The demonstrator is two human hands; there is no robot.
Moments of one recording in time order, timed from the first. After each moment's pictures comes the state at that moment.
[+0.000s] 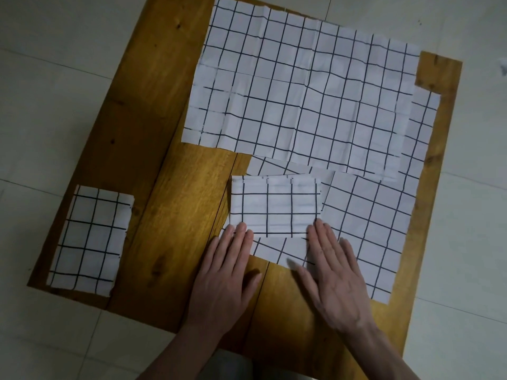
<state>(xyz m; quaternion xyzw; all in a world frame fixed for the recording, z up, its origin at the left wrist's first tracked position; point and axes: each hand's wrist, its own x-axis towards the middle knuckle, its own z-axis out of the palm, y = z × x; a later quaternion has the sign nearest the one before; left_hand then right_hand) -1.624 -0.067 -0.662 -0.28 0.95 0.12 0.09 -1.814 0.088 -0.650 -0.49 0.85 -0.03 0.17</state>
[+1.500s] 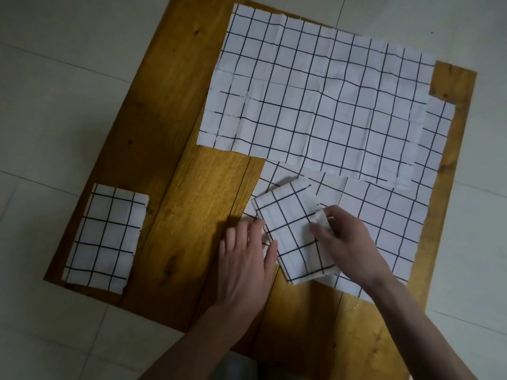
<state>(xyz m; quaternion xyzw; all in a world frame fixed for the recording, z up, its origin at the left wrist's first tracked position) -1.676 -0.078 -0.631 -0.43 0.87 0.25 0.00 -1.861 0.007 -0.594 -0.23 0.81 -0.32 0.44</state>
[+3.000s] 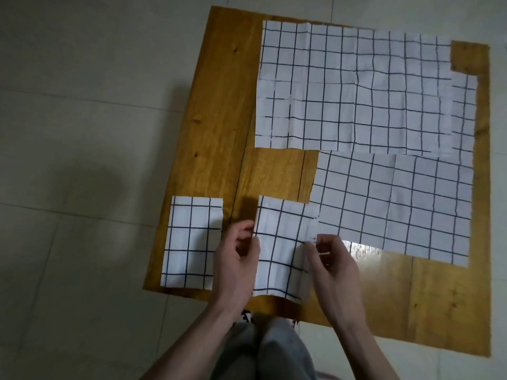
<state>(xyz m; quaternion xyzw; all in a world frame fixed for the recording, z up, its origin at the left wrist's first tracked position) -1.532 -0.181 -0.592 -0.51 0.63 0.58 -0.09 -1.639 -0.042 -0.580 -0.06 0.82 -0.47 0.31</state>
